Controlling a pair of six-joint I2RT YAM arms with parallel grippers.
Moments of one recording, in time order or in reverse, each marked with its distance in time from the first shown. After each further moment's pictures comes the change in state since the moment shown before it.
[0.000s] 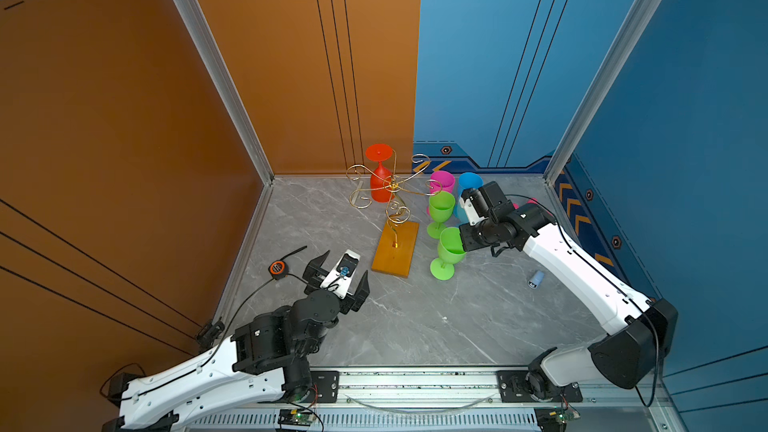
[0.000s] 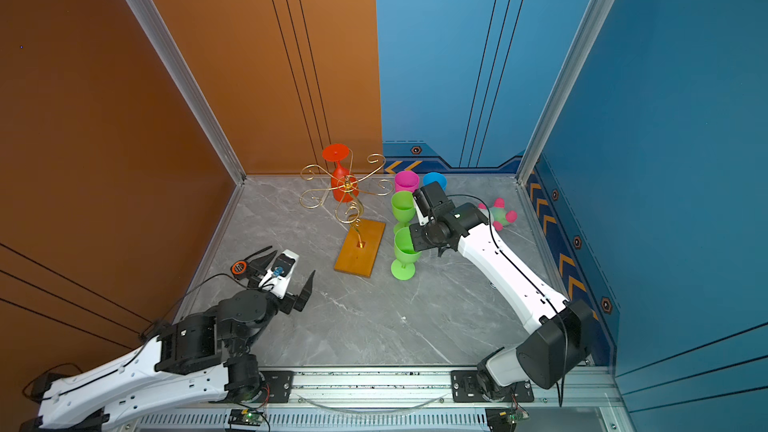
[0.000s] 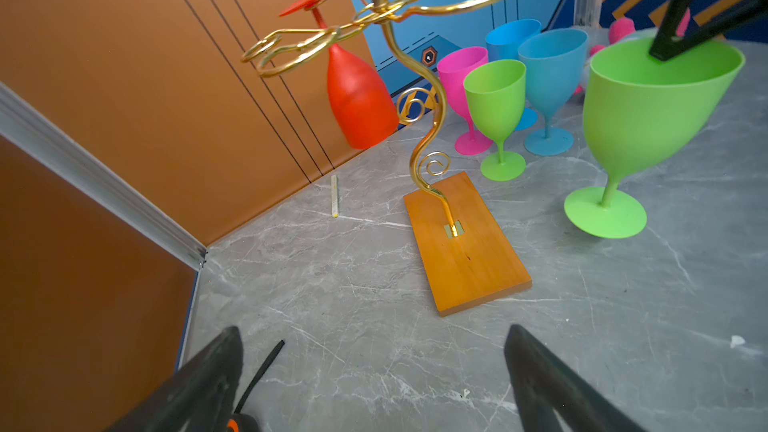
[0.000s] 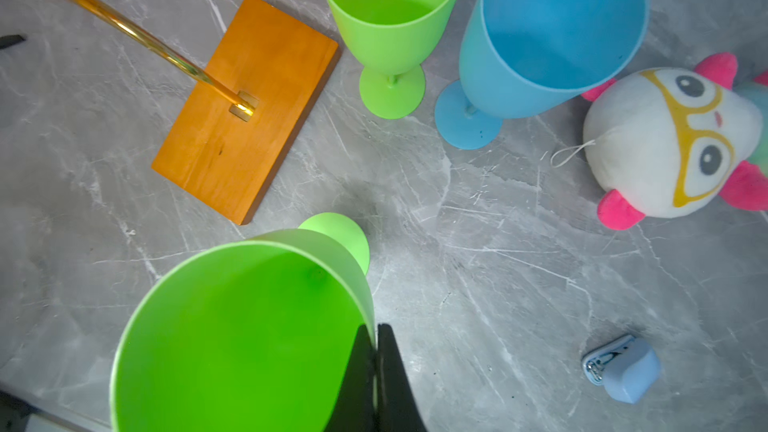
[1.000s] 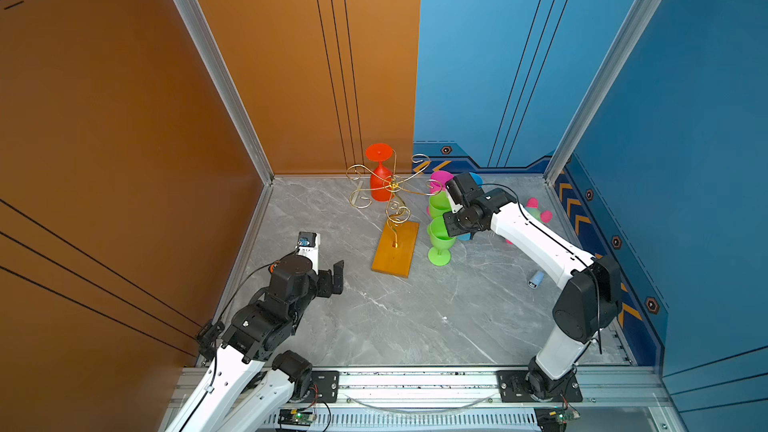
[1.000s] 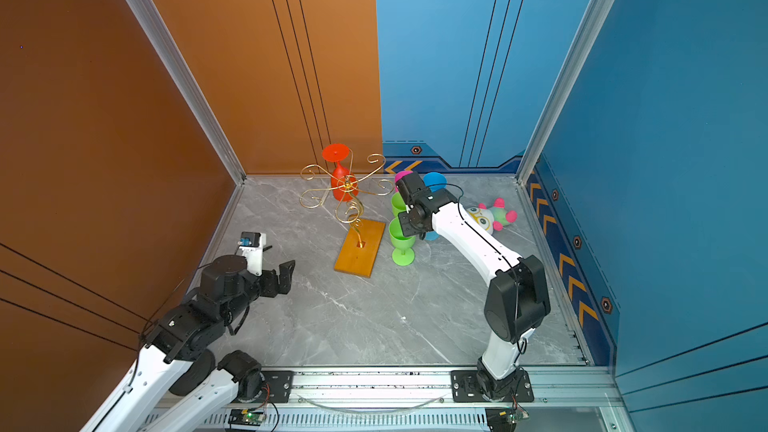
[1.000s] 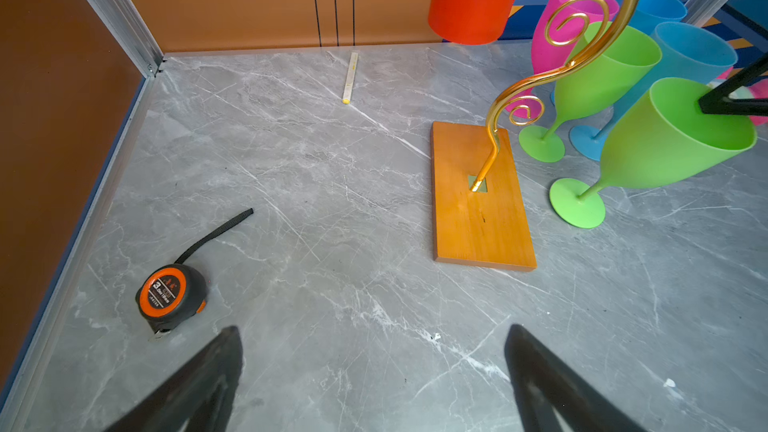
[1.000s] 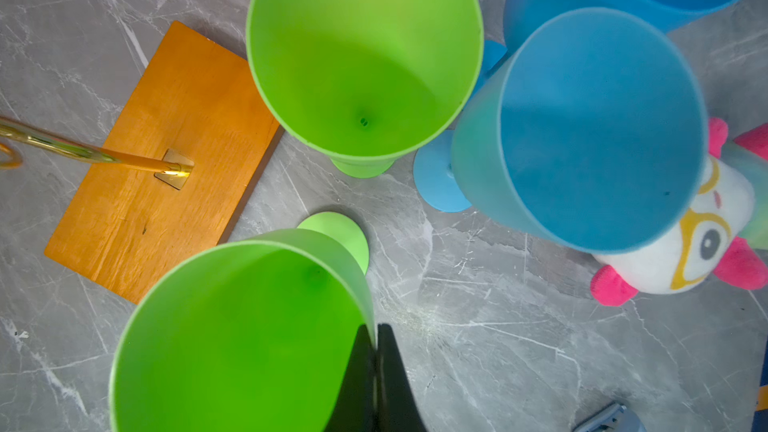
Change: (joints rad) left arm 0.676 0.054 0.048 -0.171 0.615 -0.262; right arm -0.016 0.278 0.151 0.085 0.087 -0.024
